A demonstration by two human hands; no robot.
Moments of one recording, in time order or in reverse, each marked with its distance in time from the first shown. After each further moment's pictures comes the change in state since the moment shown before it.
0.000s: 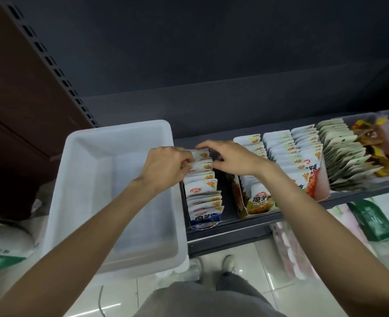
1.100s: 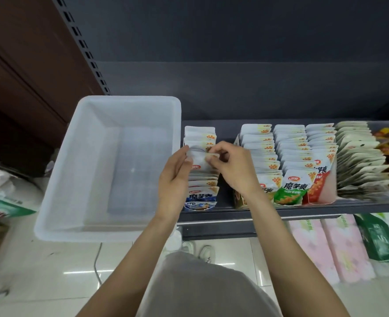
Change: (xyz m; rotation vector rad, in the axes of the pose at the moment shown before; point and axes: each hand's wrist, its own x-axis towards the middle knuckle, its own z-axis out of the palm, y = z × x) left_hand -0.061 0.101 -0.002 -1.238 0.344 -0.914; right_hand -0.039 -0.019 0.048 0.335 0.407 0.202
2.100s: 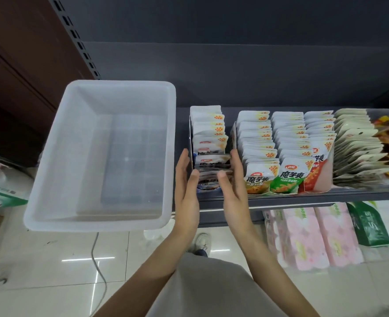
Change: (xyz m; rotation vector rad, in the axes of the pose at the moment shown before) left_hand -0.034 -0.047 0.030 -0.259 -0.070 0.050; right_hand -0.085 0.017 0.028 0.667 0.110 0.166
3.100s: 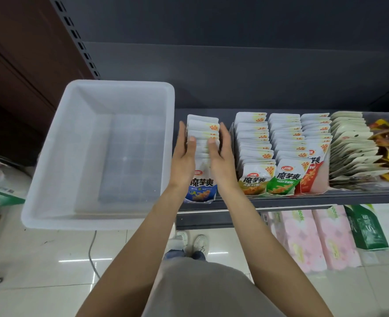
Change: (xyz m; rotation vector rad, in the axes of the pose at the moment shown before) left_hand 0.079 -0.009 0.003 0.240 -0.032 -0.006; right_hand 0.075 -0.002 0.017 -0.172 0.018 -0.024
